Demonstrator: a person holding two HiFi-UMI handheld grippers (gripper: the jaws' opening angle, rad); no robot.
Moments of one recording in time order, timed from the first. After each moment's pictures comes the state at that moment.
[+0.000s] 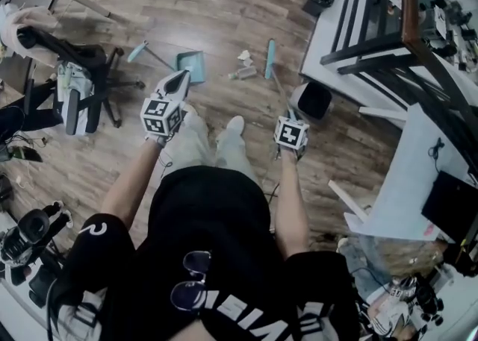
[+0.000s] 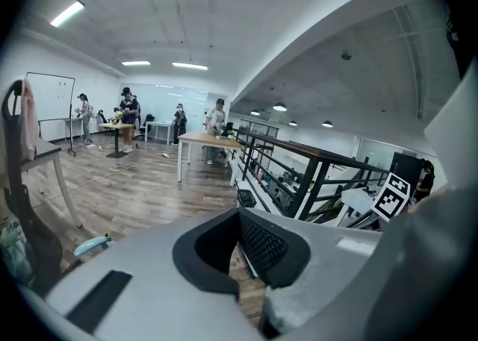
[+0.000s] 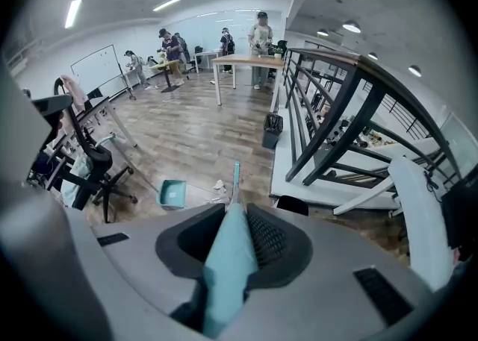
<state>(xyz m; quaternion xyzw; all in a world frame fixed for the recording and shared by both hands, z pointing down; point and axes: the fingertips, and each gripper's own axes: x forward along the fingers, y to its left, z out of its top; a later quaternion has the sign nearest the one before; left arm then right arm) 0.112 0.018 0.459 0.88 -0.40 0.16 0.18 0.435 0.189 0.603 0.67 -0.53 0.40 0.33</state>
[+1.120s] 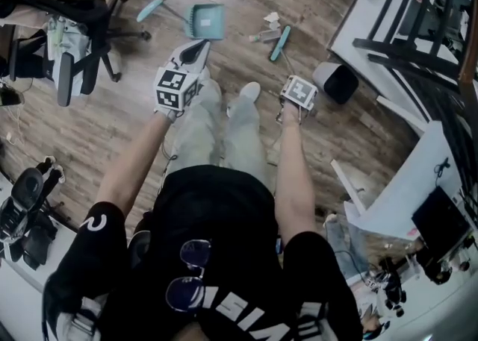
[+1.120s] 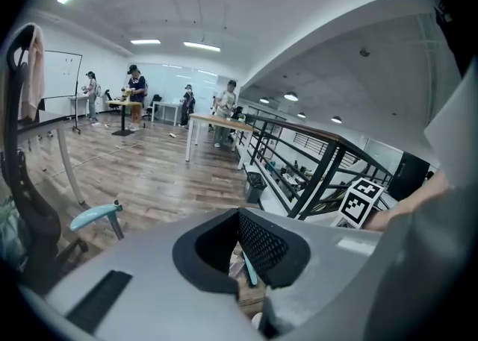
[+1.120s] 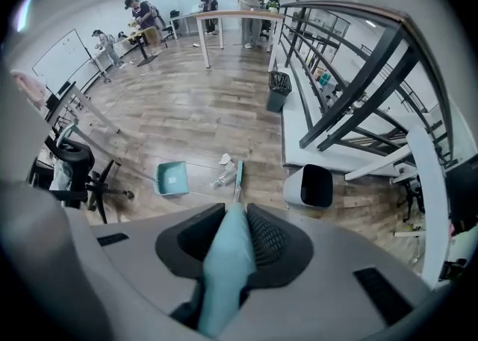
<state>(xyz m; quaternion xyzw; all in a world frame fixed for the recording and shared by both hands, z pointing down) 0.039 -0.041 0.580 0.87 -0.40 0.19 0.24 0.355 0.108 0.732 0.65 -0.41 0.48 0.42</state>
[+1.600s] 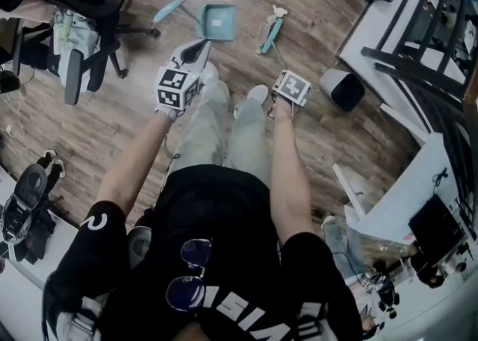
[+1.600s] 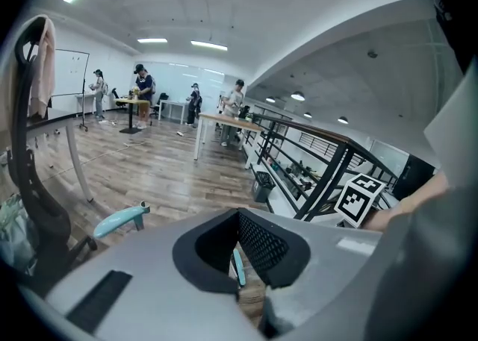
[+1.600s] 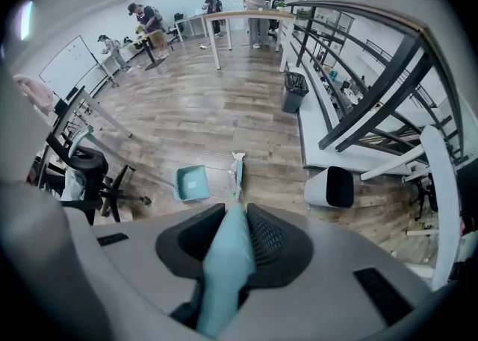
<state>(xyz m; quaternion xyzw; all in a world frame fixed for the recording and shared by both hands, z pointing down) -0.022 -0.071 0.590 0.85 -0.41 0.19 0.25 0.253 0.038 0.734 0.64 -0.46 0.49 0.37</state>
